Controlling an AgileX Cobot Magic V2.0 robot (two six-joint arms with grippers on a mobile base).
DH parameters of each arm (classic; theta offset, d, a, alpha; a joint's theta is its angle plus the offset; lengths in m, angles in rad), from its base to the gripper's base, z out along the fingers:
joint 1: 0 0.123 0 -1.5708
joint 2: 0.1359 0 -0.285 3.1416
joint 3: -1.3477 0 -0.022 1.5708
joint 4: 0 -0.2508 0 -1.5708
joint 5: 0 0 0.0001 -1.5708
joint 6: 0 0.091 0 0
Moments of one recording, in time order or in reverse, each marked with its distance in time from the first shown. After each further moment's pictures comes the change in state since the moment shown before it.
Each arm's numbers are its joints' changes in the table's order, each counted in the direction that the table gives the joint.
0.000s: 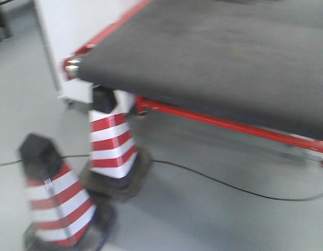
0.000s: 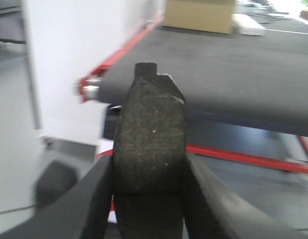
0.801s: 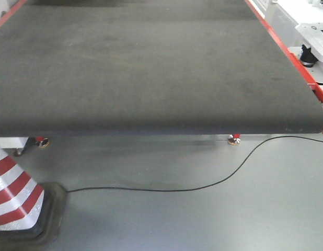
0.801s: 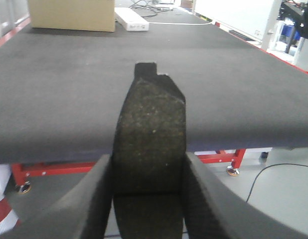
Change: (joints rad) left arm 0.000 0.000 0.000 0.001 0.000 0.000; right arm 0.000 0.000 0.000 0.000 0.000 0.000
